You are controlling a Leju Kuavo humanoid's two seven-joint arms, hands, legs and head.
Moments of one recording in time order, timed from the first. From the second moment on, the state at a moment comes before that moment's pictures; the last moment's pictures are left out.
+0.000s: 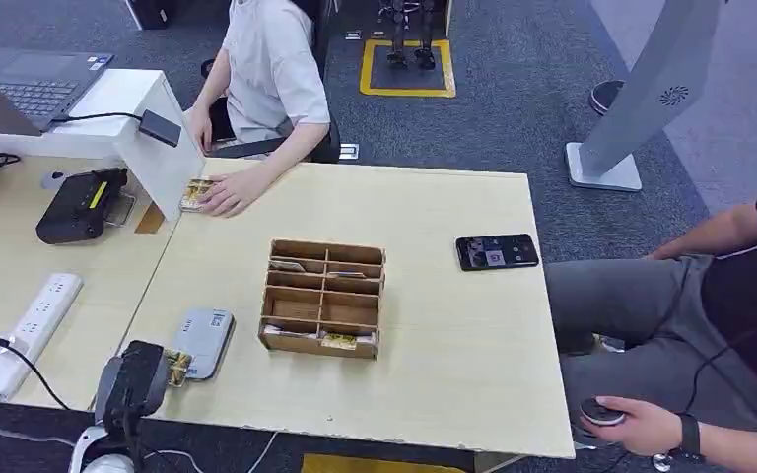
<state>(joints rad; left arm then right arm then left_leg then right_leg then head) 0.06 0.11 0.04 -1.35 -0.35 0.36 0.03 -0.03 0.03 0.37 -0.23 0.31 -0.41 -0.12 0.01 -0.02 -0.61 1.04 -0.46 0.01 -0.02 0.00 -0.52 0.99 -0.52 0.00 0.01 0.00</state>
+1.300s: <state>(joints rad) 0.06 0.09 0.02 -1.52 0.00 0.22 -0.19 -0.03 0.03 0.36 -0.23 0.32 -0.44 -0.12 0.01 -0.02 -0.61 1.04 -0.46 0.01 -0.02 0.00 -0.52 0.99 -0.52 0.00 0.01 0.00</state>
